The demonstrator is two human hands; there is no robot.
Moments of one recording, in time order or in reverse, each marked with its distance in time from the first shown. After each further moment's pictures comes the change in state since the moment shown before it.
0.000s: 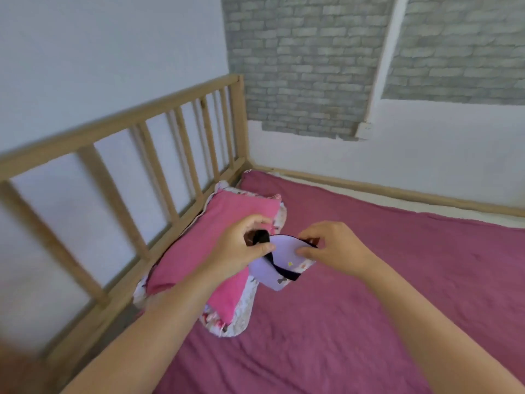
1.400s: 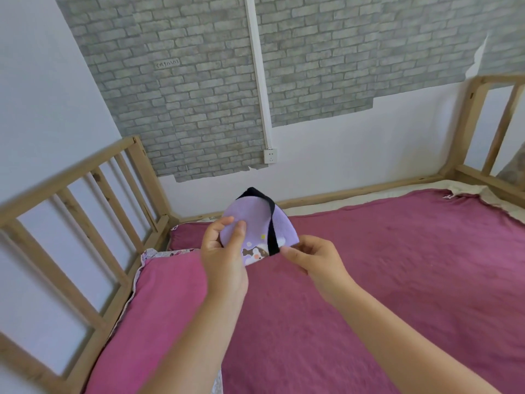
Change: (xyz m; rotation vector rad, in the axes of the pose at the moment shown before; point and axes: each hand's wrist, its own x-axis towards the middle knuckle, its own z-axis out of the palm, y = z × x) left_hand 0.067 0.063 0.095 -0.759 0.336 0.042; right_hand -0.041 0.041 -0.022 0.849 0.641 0.322
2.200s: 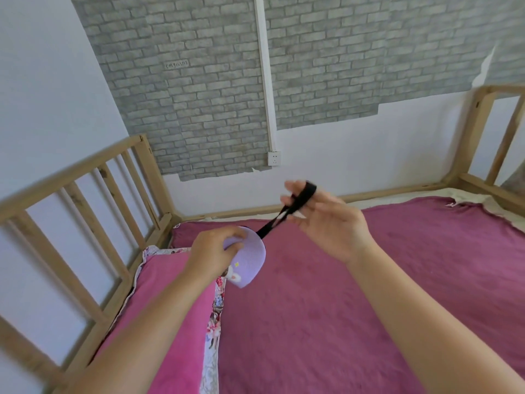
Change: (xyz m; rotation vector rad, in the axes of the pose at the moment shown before) left_hand 0.035 0.006 -0.038 1.033 -0.475 0.352; right_hand 0.021 -0.054 -0.025 0.571 -0.396 -0.114
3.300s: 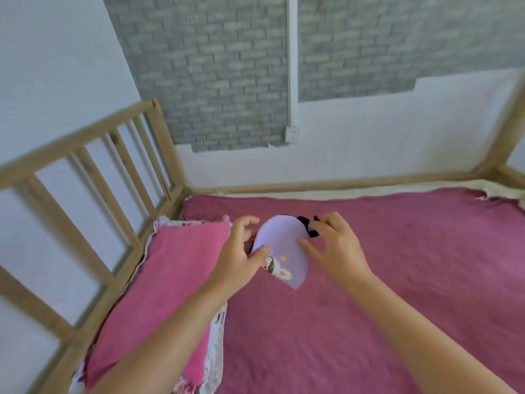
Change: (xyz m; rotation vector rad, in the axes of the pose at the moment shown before) left_hand -0.014 -0.024 0.037 -0.492 -0.117 -0.162; right_hand 0.004 0.083 -0.034 -1.559 0.330 -0.269
